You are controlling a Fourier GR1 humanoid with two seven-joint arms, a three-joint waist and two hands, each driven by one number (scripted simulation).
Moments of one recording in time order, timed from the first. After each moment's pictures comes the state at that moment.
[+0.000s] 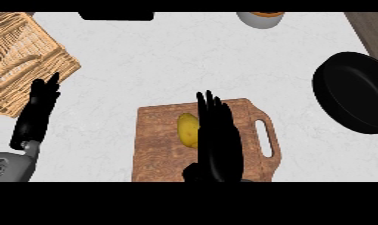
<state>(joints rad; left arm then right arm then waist) -0.14 0.57 -0.21 -1.32 0.18 0.35 0.30 -0.30 -0.02 0.80 -1.68 0.98 -0.06 1.11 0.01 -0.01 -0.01</state>
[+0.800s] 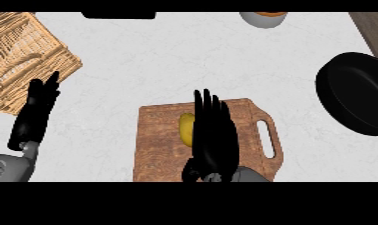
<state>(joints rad) -0.13 0.57 -0.20 -1.37 0.16 0.35 0.33 -0.42 -0.02 0.78 -1.66 0.81 0.09 1.25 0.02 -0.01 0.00</state>
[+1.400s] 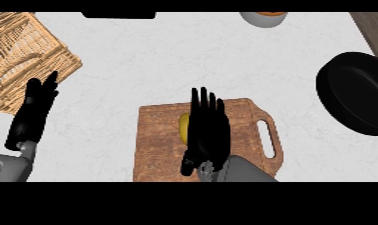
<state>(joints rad) -0.13 0.57 -0.18 -1.38 0.15 0.32 0.33 -0.49 -0.02 0.80 -1.53 0.77 0.06 1.25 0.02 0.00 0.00</state>
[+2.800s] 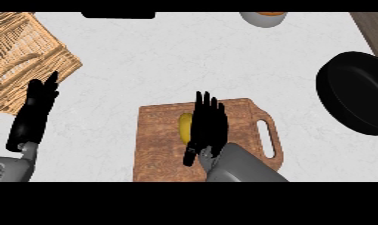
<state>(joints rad) -0.11 0.53 -0.14 -1.41 0.09 0.30 0.36 -0.52 -0.02 0.80 -1.30 0.64 -0.06 1.20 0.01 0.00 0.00</state>
